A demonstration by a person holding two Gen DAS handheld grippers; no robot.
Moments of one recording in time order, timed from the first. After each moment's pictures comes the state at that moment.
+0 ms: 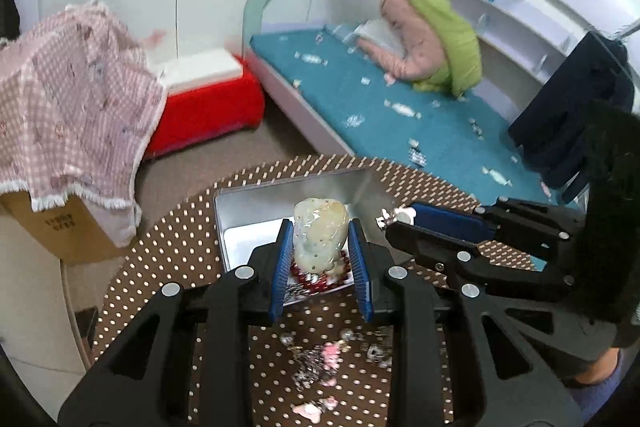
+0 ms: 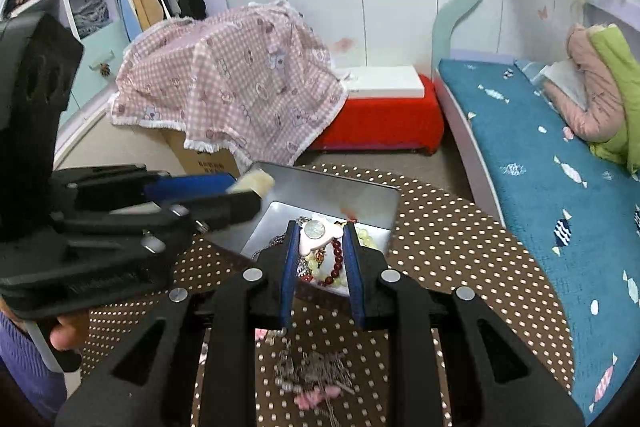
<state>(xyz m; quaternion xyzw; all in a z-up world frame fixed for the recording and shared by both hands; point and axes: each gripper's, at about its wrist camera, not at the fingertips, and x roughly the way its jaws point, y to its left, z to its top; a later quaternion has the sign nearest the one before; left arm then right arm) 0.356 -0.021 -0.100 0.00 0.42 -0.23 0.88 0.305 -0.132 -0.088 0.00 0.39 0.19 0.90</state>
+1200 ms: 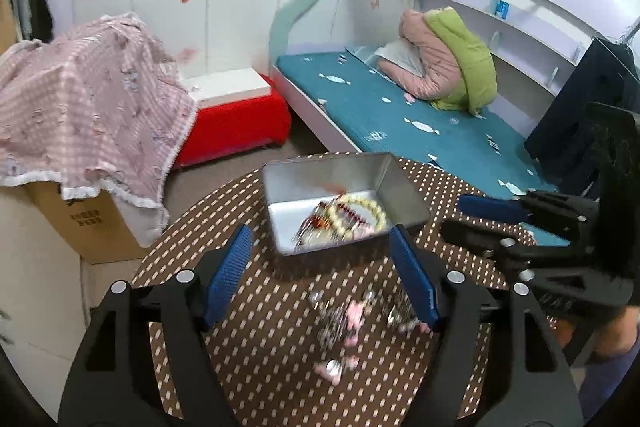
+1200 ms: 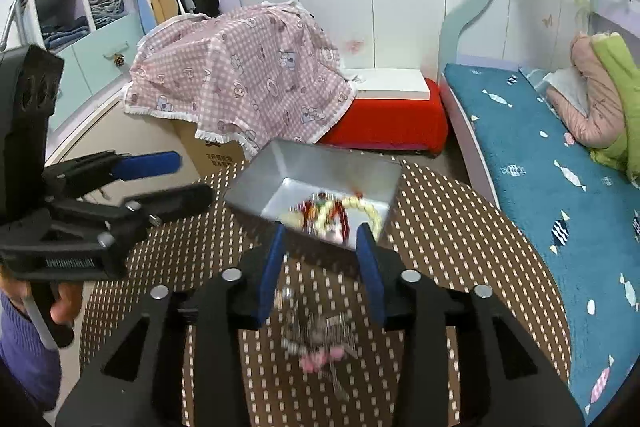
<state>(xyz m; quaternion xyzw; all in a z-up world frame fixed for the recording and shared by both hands) 0.279 0.012 -0.093 0.01 0.36 -0.18 0.91 0.251 -0.144 -0.083 -0.01 0.38 0.20 0.90</state>
